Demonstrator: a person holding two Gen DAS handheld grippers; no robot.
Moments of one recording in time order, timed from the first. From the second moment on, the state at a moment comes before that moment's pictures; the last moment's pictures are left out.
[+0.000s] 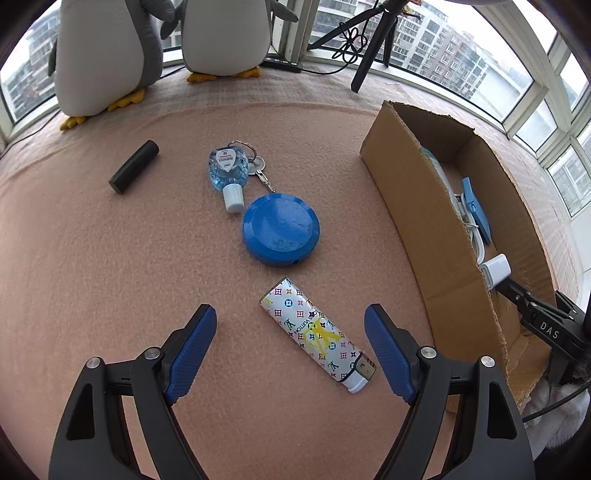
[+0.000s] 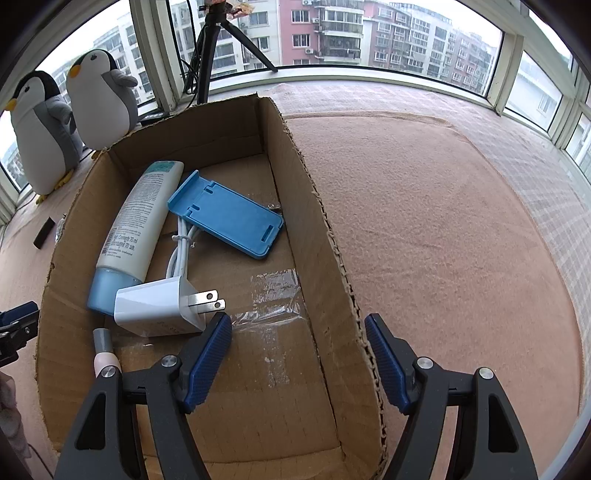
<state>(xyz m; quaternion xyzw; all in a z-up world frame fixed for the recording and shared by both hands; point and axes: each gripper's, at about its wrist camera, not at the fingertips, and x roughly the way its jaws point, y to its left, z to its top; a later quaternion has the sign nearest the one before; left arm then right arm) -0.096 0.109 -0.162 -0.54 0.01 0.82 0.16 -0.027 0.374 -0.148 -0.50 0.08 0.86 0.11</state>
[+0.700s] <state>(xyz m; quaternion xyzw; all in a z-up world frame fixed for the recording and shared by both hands) -0.083 0.088 -0.168 -0.53 0.07 0.84 0.13 -0.022 0.376 -0.148 -0.50 0.08 0.86 0.11</state>
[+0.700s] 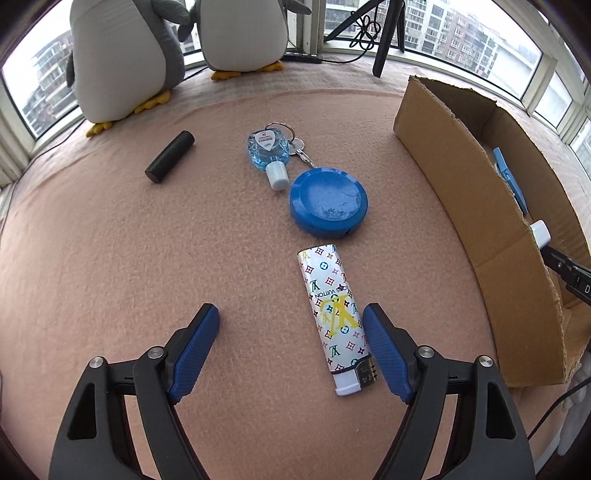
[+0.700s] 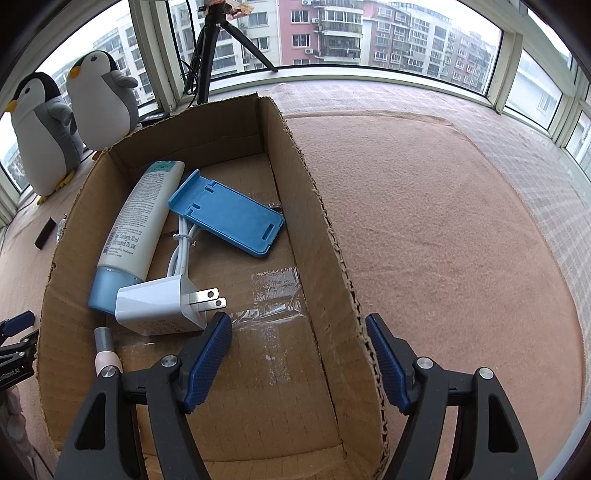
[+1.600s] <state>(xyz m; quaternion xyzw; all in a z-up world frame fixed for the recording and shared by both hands) -0.088 0.056 -0.146 -0.52 0.00 0.84 0.15 -0.018 0.376 -0.147 -0.50 0.08 0.86 0.11</state>
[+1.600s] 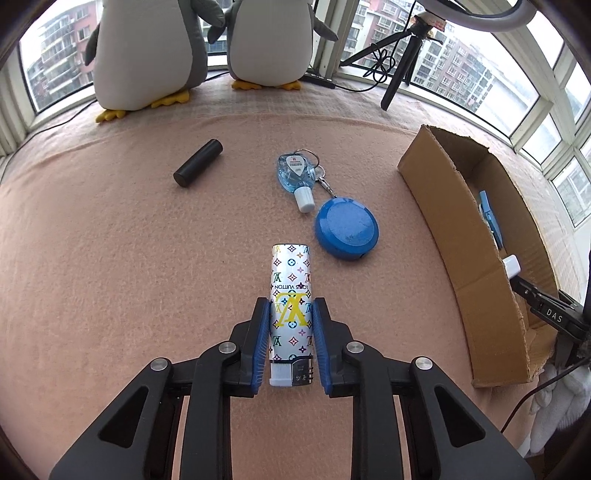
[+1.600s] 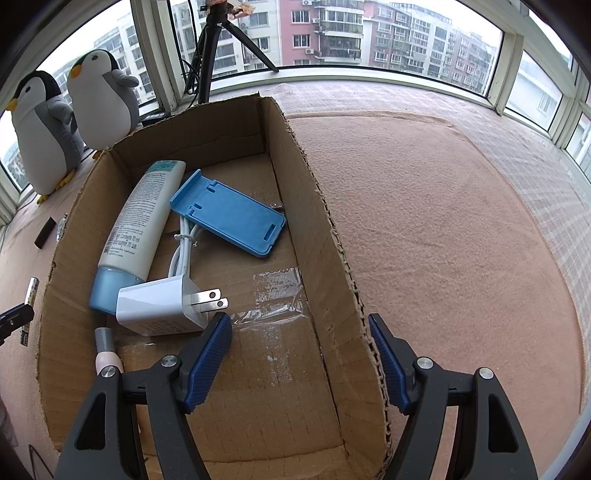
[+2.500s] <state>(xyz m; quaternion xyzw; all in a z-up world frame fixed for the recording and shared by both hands) -0.096 0.204 -0.092 -0.47 0.03 0.83 0.29 -0.019 0.375 -0.148 -0.50 0.08 0.86 0.11</state>
